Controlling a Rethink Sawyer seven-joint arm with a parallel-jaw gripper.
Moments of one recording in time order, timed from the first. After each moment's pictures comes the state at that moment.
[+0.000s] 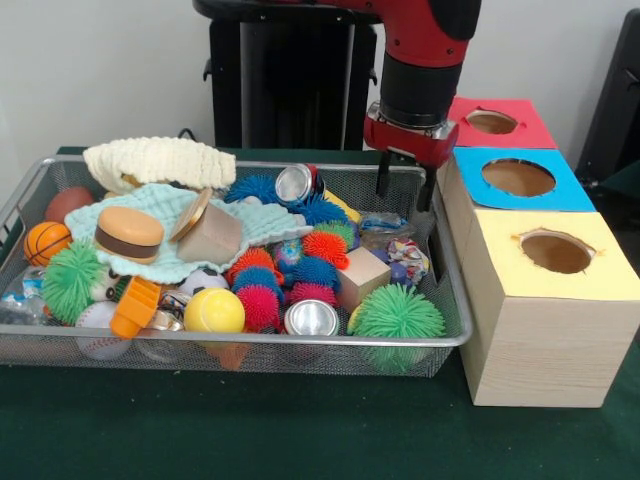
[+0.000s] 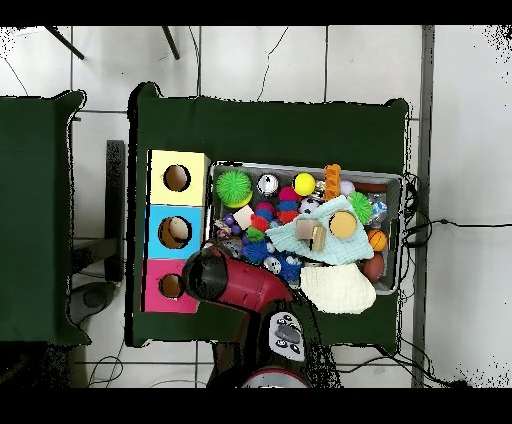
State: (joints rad) arm -0.02 -0.56 -0.10 1.96 0.26 0.19 1.96
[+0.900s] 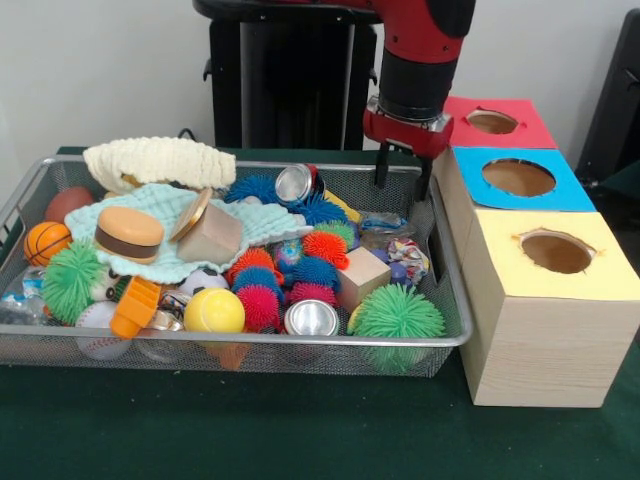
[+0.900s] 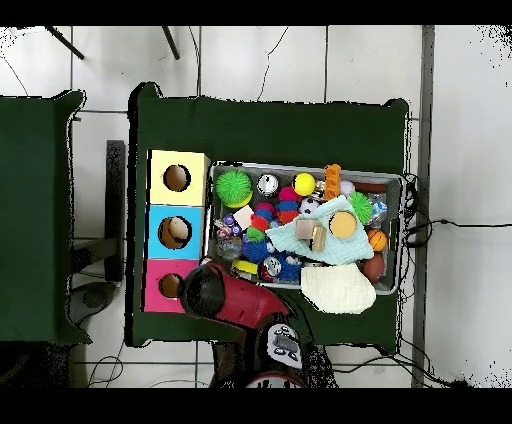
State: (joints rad) arm -0.02 -0.57 -0.08 2.05 0.26 0.12 1.96
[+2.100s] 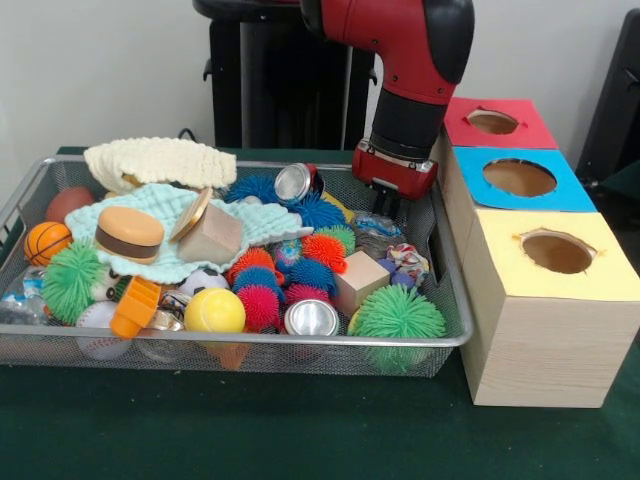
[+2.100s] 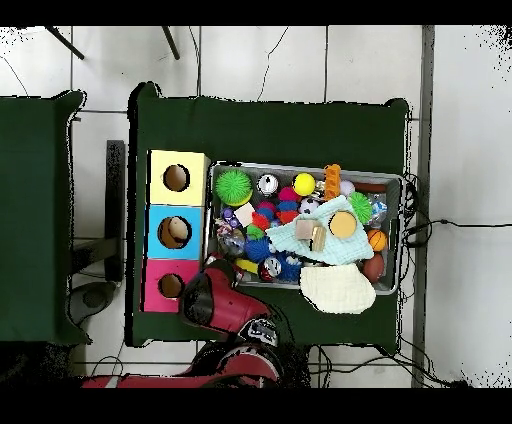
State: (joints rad) arm 0.06 -0.39 -0.13 2.05 0.34 -0.29 1.96
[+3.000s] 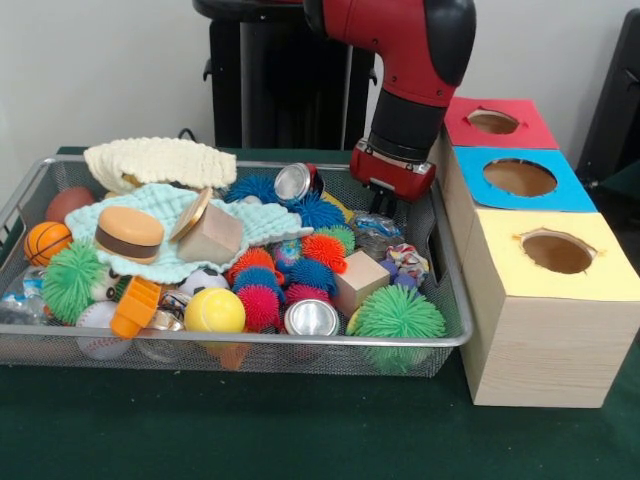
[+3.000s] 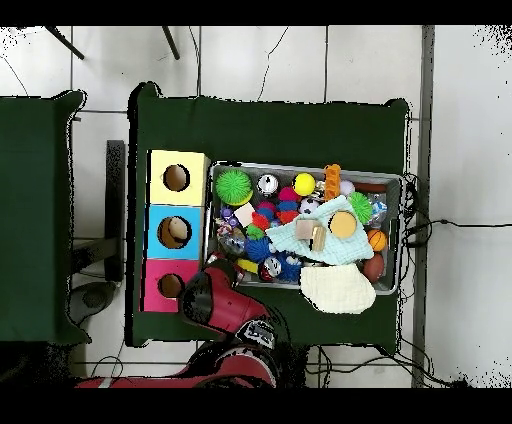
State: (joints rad) arm 0.07 -0.38 -0.13 2.05 0.39 -0.29 1.96
